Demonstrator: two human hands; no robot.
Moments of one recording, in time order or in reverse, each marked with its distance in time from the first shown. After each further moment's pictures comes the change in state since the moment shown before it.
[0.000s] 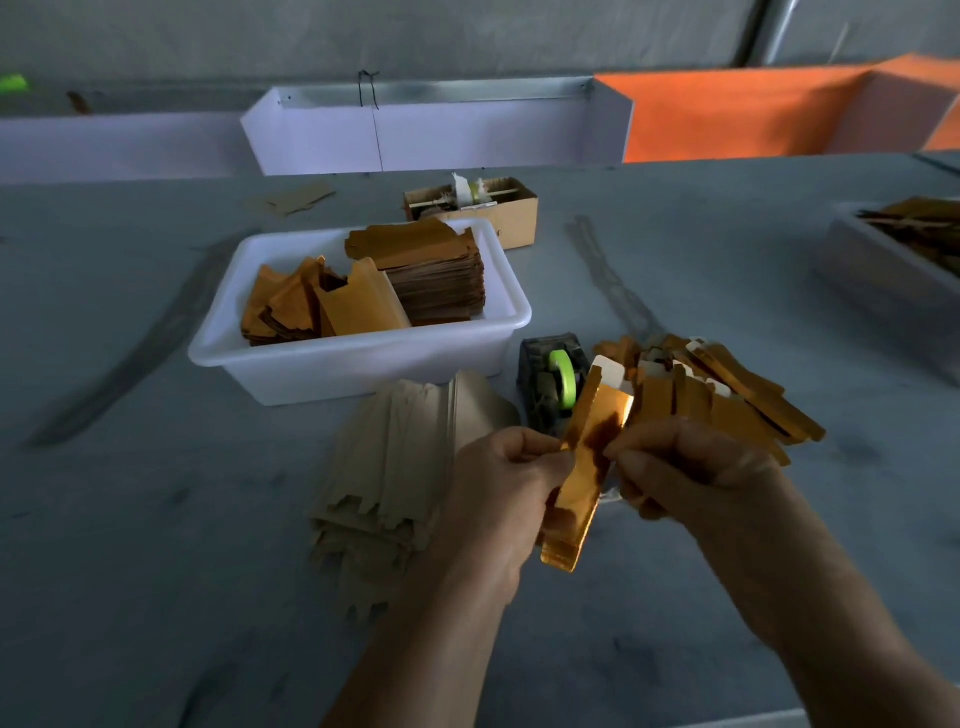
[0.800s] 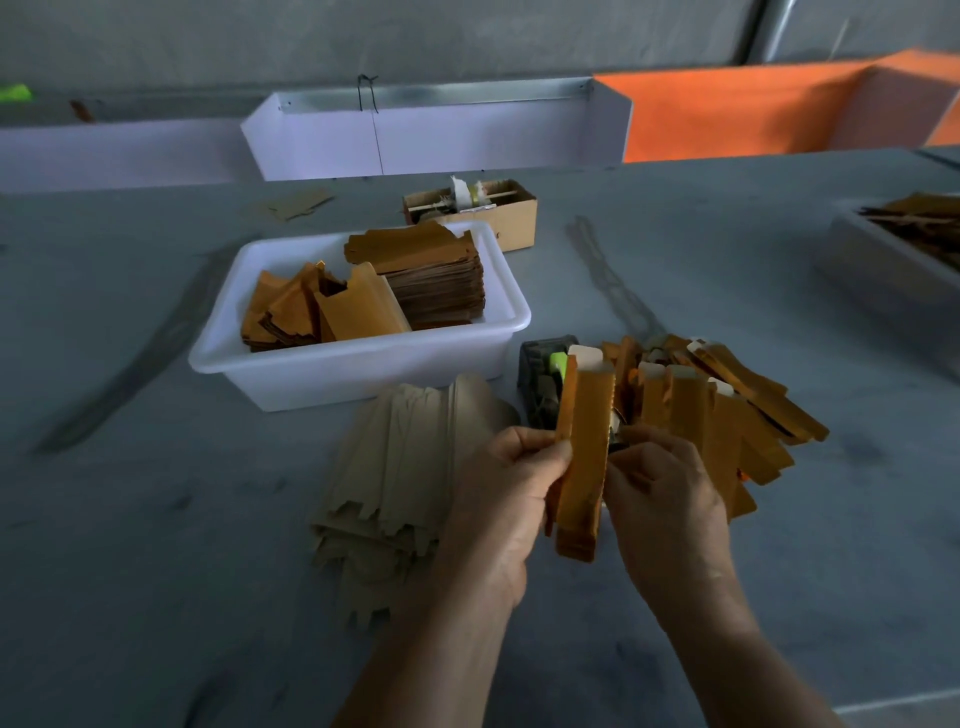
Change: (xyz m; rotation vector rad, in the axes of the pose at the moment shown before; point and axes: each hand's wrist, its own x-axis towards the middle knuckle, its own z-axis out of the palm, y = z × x) left_hand 0.009 -0.009 0.004 -0.093 -0.018 0.017; right_hand 0.015 0.034 0.039 -0.417 0.379 0.080
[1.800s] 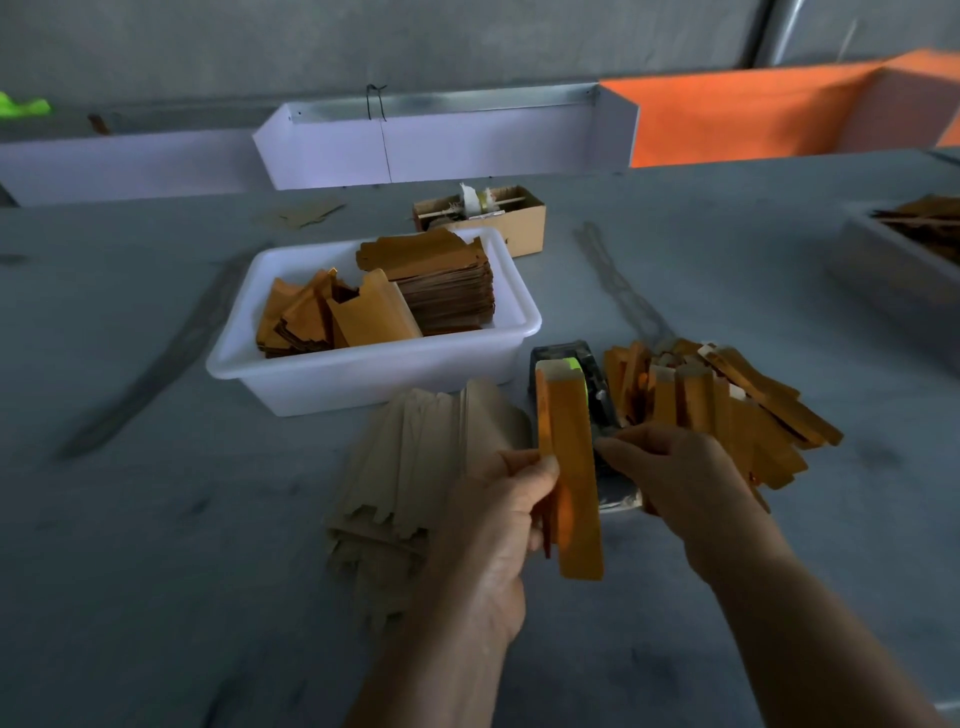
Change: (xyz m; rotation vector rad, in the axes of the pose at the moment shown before) left_hand -0.015 0.002 -0.011 -0.161 0.089 -0.083; right_hand 0.030 -0.004 -0.013 0.267 -0.299 0.206
